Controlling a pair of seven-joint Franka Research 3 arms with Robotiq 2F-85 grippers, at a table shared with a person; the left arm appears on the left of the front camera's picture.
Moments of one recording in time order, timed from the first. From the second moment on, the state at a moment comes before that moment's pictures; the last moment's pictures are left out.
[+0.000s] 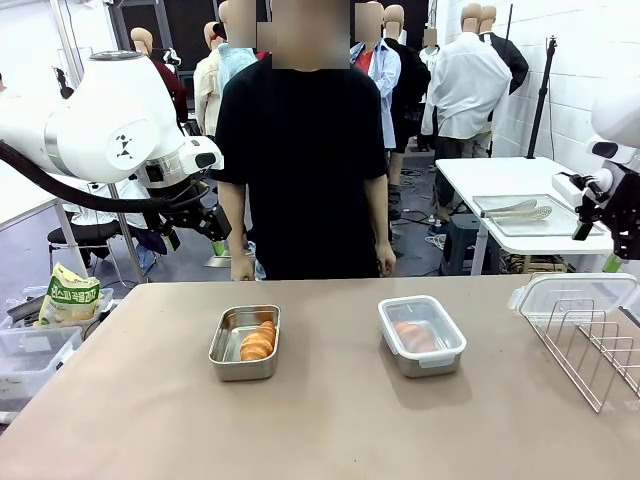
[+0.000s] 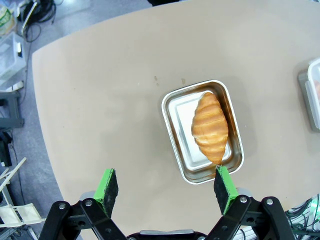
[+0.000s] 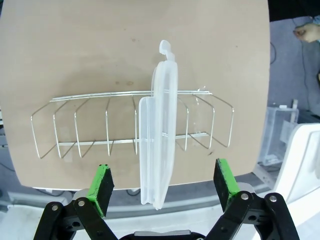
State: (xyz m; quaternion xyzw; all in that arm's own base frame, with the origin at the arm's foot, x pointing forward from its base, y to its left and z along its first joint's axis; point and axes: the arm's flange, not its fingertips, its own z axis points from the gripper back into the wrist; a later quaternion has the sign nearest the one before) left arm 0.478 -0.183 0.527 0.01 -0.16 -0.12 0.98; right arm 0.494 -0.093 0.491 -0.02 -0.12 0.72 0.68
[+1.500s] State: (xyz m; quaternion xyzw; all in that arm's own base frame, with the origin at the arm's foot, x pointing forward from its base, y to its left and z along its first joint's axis) left arm 0.478 -0.183 0.527 0.01 -0.16 -0.12 0.98; right arm 0.526 -0.091 0.426 -0.01 -0.09 0.73 0.67
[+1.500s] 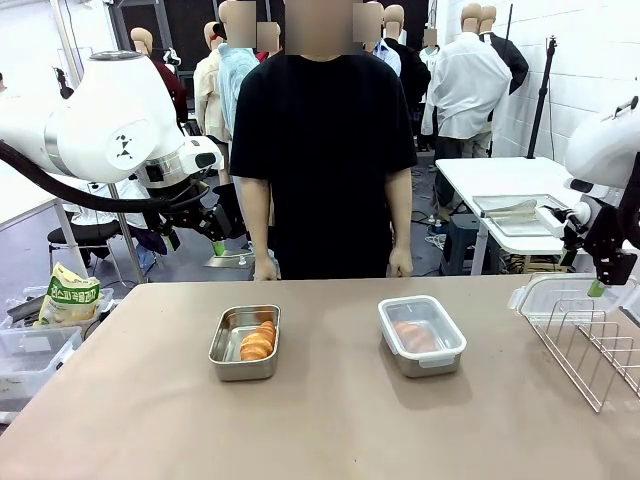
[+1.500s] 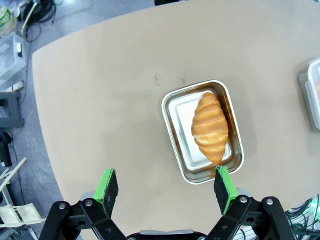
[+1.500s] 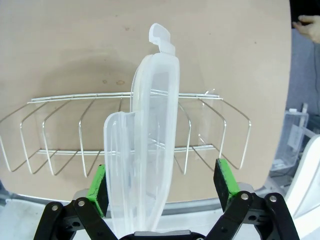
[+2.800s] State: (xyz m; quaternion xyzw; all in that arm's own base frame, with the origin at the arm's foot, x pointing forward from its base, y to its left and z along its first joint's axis) left arm 0.478 -0.183 0.527 0.01 -0.16 -0.12 0.98; right arm 0.538 -0.093 0.414 0.01 -0.08 0.73 0.68
